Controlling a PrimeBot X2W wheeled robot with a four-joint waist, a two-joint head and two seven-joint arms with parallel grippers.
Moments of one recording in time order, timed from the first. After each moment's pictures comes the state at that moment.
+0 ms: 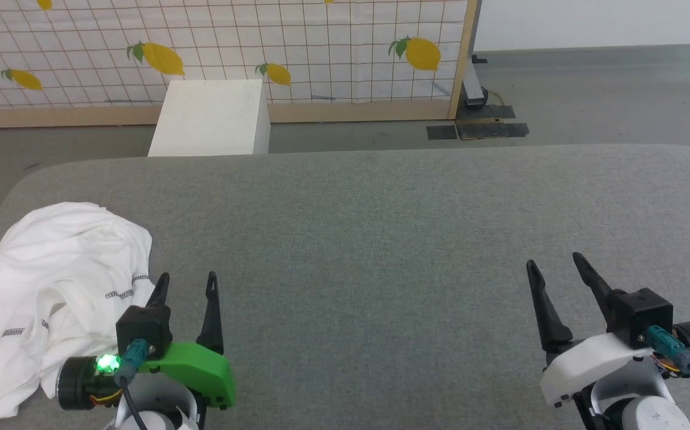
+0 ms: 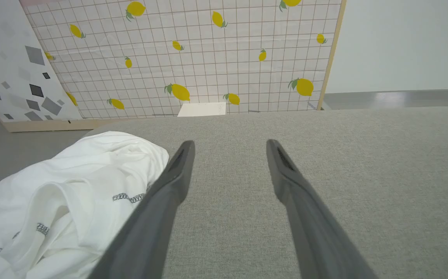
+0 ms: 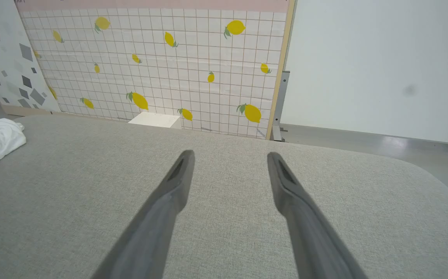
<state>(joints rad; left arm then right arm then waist) -0.01 0.05 -0.02 0.02 -0.02 0.00 -0.02 -0.01 -0.05 0.00 0.02 0.02 0.13 -0.01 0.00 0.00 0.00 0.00</state>
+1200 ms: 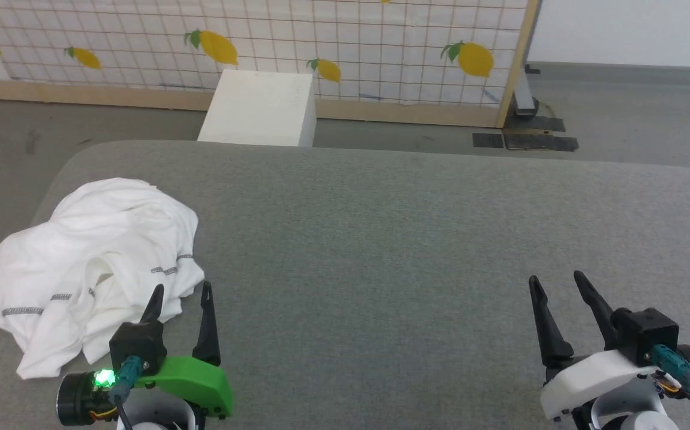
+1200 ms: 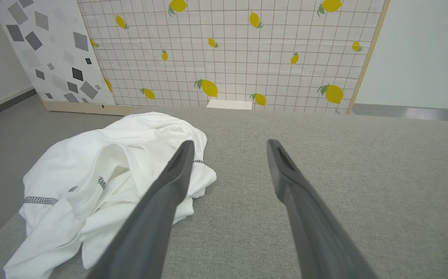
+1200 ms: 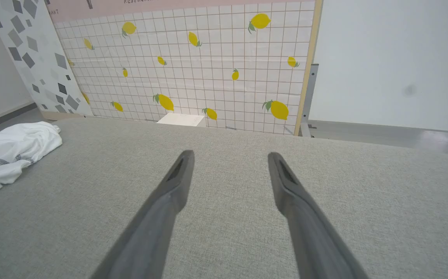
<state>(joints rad) 0.01 0.05 -0.01 0.05 -0.06 0.02 -0.09 0.01 -0.05 -0.01 0.09 0.10 0.13 -0.09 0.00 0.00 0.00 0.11</state>
